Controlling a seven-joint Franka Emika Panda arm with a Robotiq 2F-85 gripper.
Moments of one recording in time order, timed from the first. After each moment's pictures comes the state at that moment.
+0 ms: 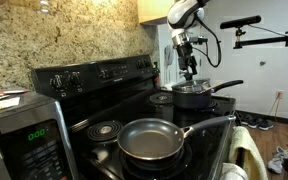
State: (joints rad) arm -0.14 0.29 -0.14 -1.65 0.00 1.63 -0.21
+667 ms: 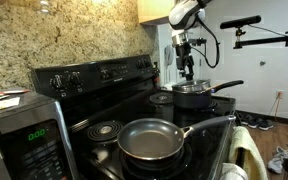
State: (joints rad) arm -0.16 0.29 -0.14 -1.66 0.00 1.75 -0.22
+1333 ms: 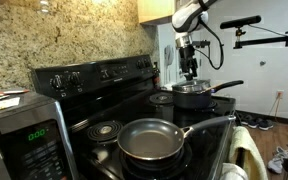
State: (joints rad) arm -0.18 0.28 -0.15 -1.70 0.00 1.76 -0.22
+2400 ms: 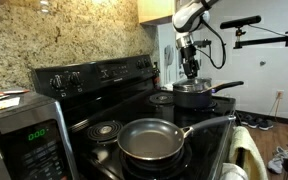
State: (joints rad) arm -0.18 0.25 -0.14 -1.74 -0.03 1.76 -0.23
